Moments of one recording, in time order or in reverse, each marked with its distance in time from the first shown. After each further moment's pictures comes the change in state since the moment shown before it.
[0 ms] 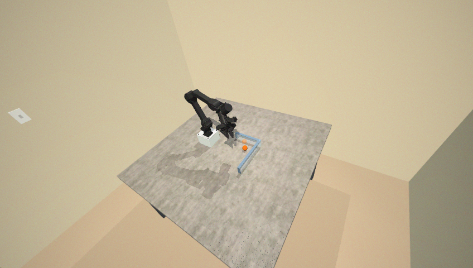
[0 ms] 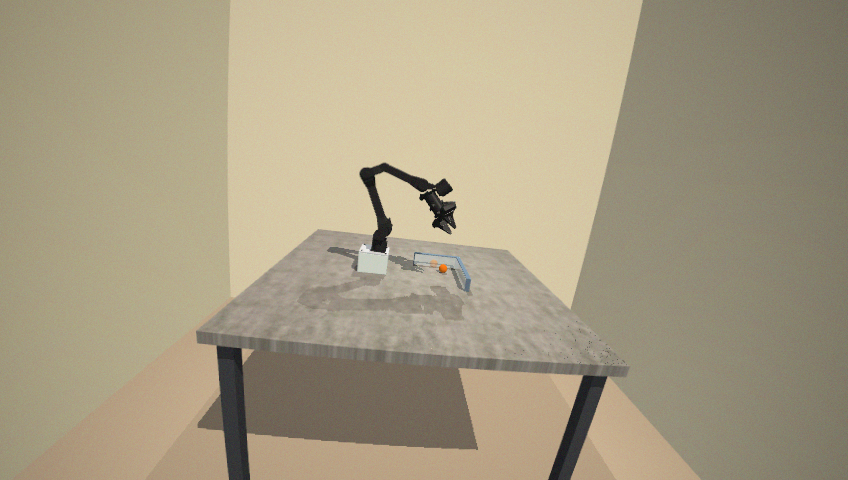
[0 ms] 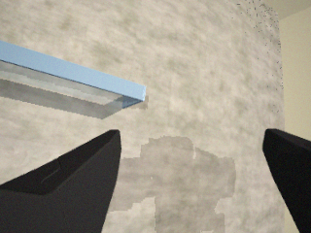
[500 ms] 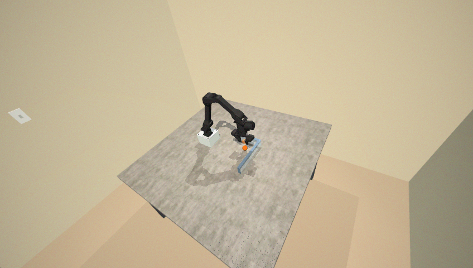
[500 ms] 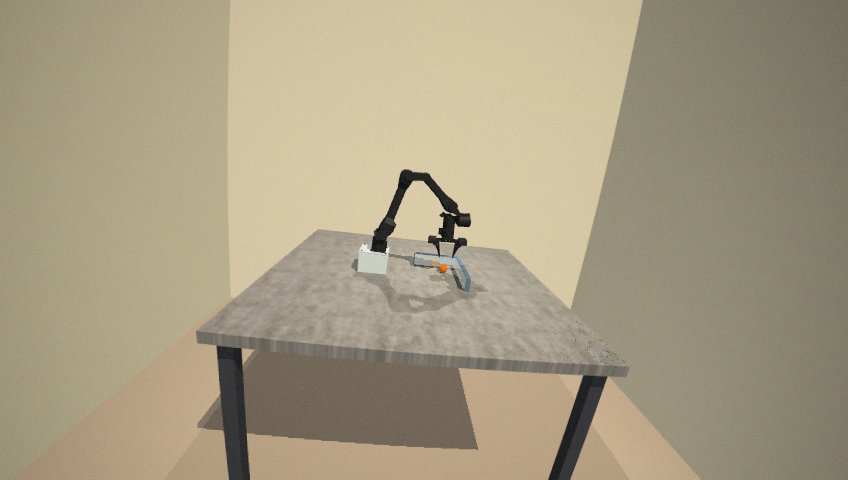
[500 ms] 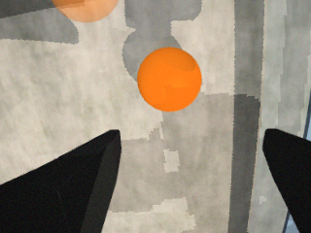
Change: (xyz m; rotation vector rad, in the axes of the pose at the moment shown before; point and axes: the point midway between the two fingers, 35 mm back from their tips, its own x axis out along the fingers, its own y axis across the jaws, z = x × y) arm 0.068 0.178 0.003 -1.102 0.023 0.795
